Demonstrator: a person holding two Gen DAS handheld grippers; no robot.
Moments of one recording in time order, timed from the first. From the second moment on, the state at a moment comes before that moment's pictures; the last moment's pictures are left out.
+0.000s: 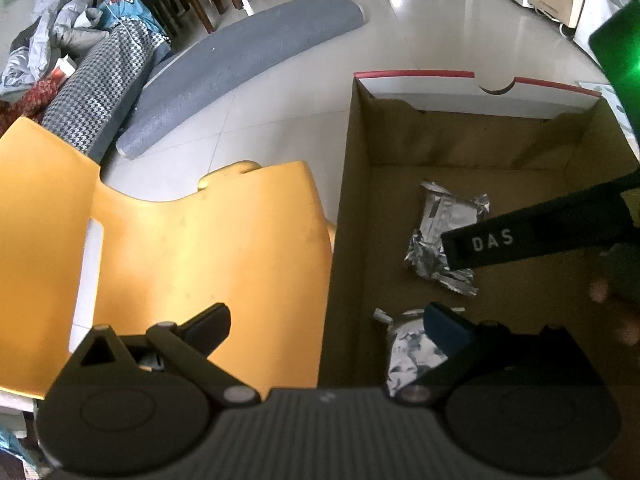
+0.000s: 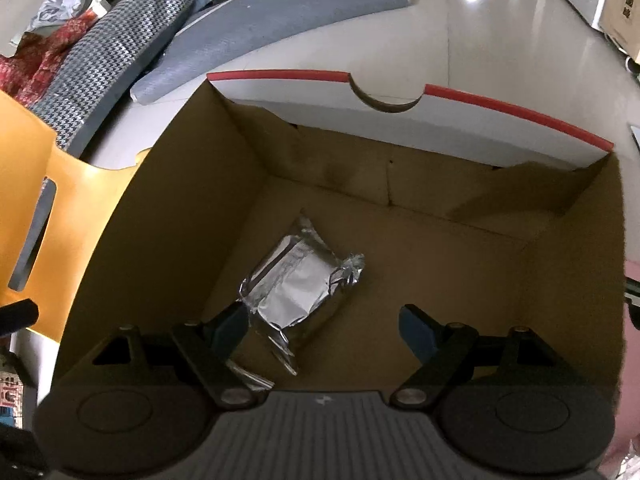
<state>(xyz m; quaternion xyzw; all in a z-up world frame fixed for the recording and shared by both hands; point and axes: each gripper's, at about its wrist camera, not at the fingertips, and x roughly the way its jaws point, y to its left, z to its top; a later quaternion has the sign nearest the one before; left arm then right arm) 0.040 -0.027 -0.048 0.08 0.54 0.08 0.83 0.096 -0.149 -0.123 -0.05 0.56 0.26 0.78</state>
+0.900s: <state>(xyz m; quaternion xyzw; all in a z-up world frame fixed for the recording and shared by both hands) 0.046 -0.008 -0.053 0.03 0.57 0.10 0.82 0.098 -0.151 -0.142 -0.11 0.56 0.22 0.79</state>
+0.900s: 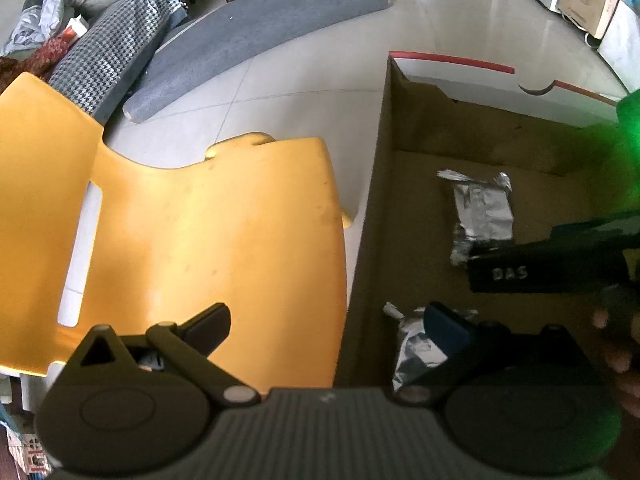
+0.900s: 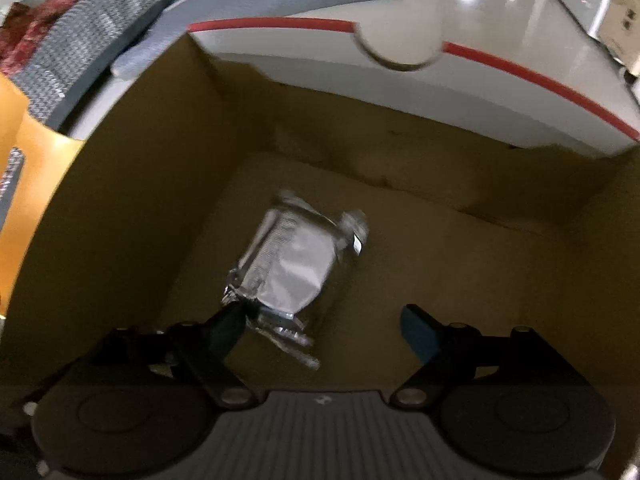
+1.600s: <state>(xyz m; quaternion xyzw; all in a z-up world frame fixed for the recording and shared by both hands) 0.047 -0.013 -0.054 0.04 0.57 0.10 0.82 0.101 -0.146 -0.142 -0.09 0.55 0.26 0.79</state>
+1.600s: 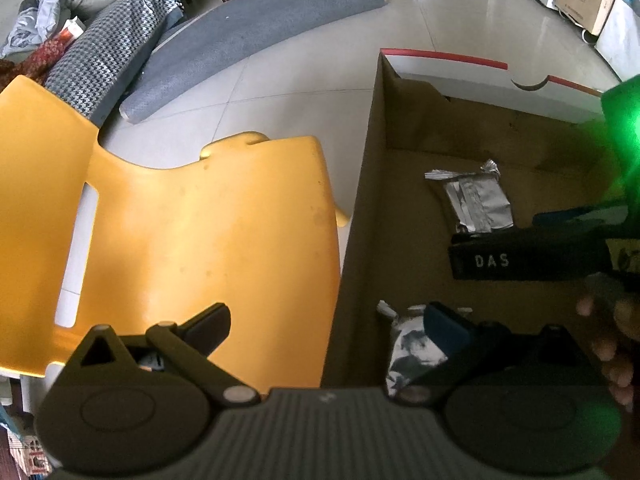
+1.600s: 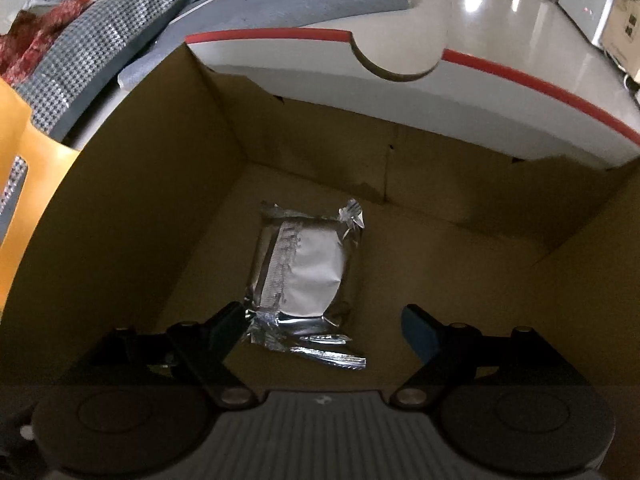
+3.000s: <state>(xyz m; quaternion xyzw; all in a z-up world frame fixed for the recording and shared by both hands) 0.048 -0.023 -0.057 0.05 0.57 0.08 0.82 0.093 -0.147 -0.143 -0.08 0.55 0.27 0.78</state>
